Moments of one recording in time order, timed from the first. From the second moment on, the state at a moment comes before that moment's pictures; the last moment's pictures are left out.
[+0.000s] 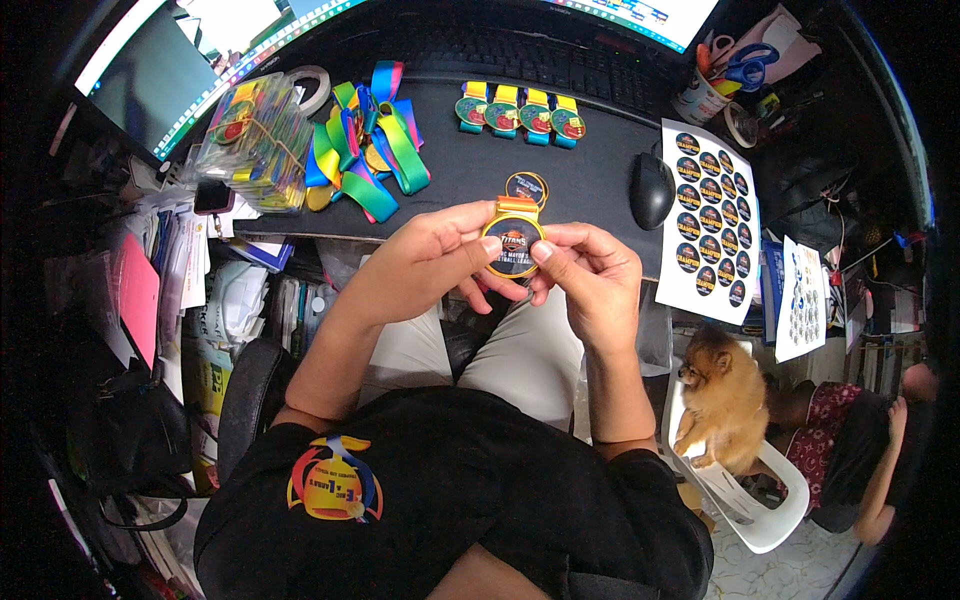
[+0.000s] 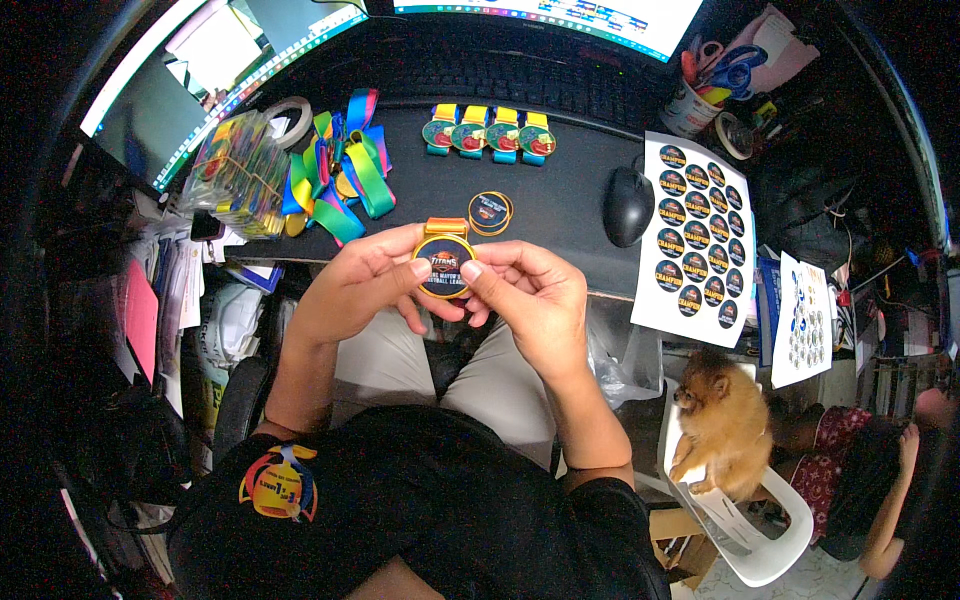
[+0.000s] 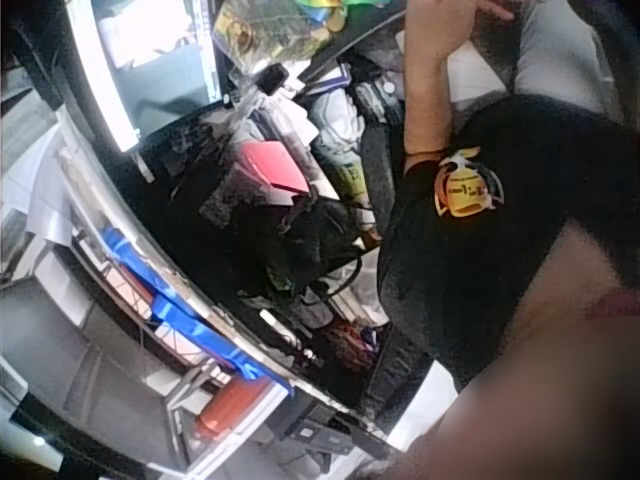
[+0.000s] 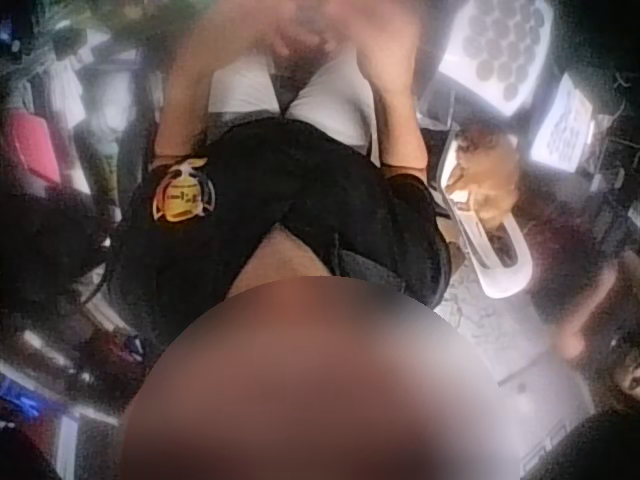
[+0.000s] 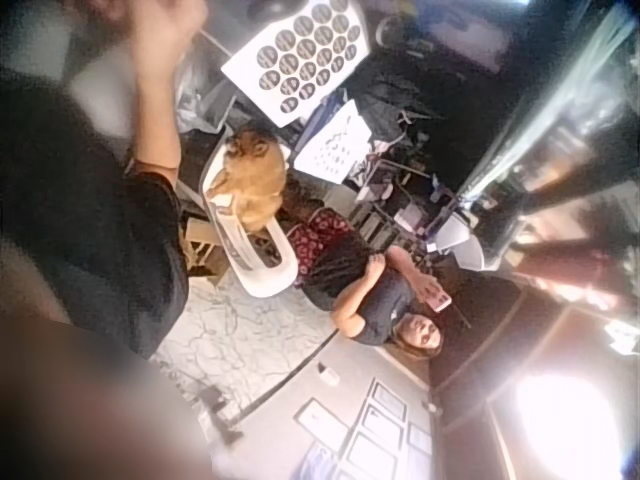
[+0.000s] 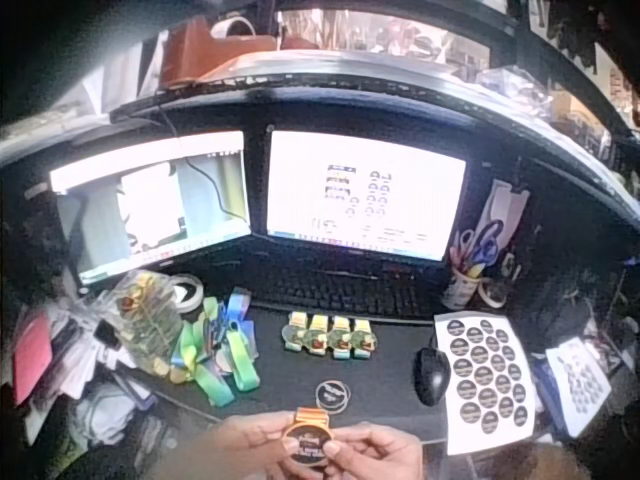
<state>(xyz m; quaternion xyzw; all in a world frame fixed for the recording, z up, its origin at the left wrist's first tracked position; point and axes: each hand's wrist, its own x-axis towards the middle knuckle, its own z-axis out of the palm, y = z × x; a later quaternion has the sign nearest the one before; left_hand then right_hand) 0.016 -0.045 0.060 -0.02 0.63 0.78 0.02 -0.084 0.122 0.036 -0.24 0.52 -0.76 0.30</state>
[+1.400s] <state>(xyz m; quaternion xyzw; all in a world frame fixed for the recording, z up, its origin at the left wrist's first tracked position) 0.012 -0.048 0.036 -0.01 0.60 0.80 0.06 -0.094 0.106 0.028 -0.22 0.55 -0.74 0.33</state>
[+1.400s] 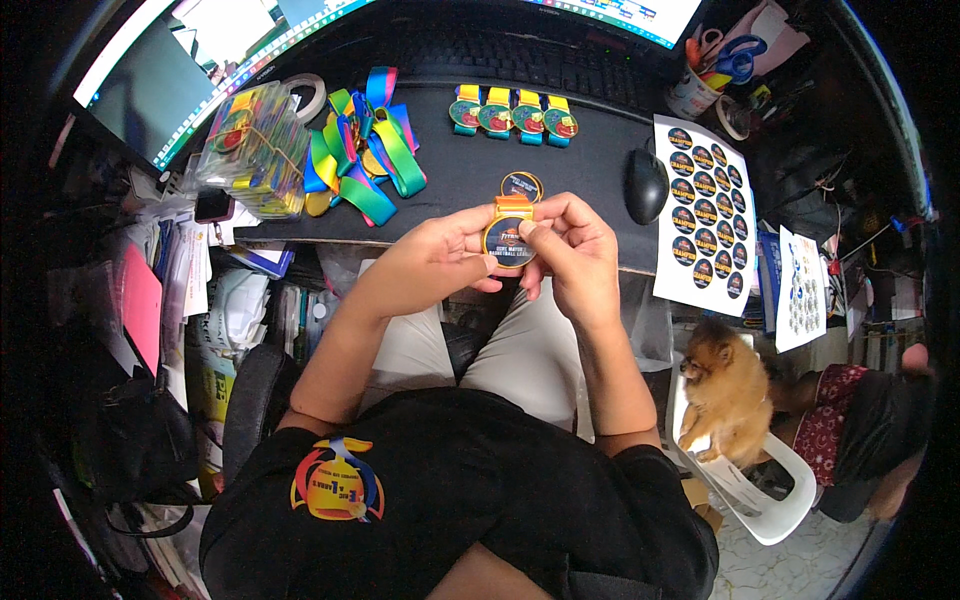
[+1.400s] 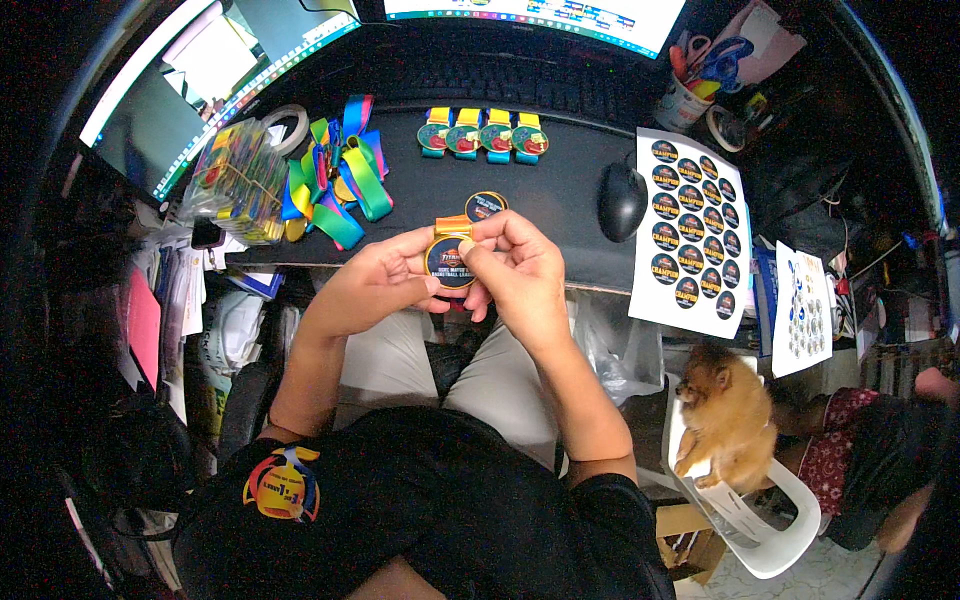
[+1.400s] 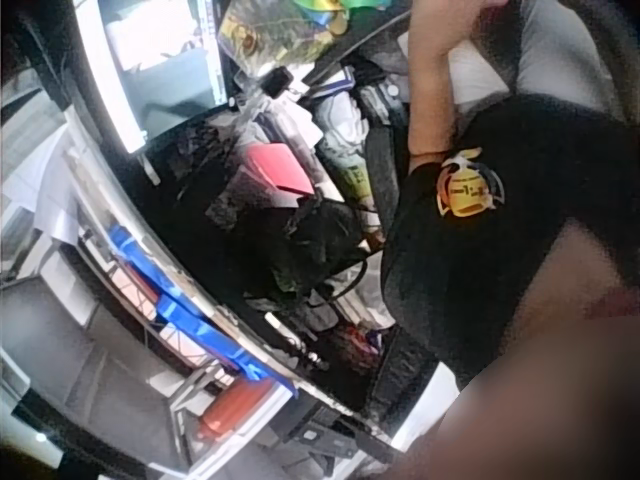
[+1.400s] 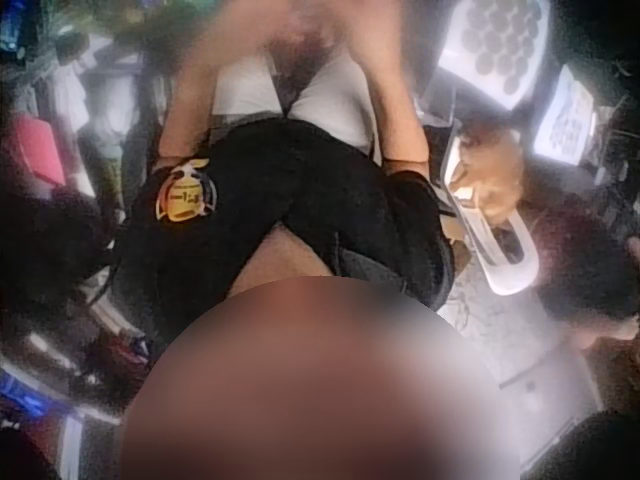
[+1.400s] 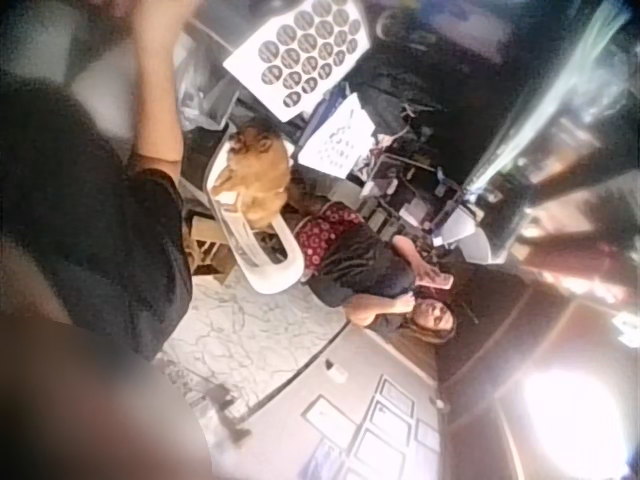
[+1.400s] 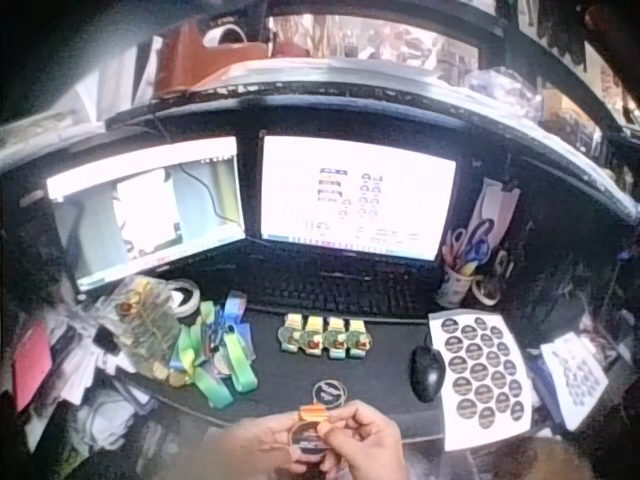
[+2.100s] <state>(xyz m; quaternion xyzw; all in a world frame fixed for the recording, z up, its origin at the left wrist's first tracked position) -0.010 -0.012 -0.001 -0.02 0.46 0.86 -0.23 -0.076 0.103 0.009 -0.17 0.42 -0.81 0.38</state>
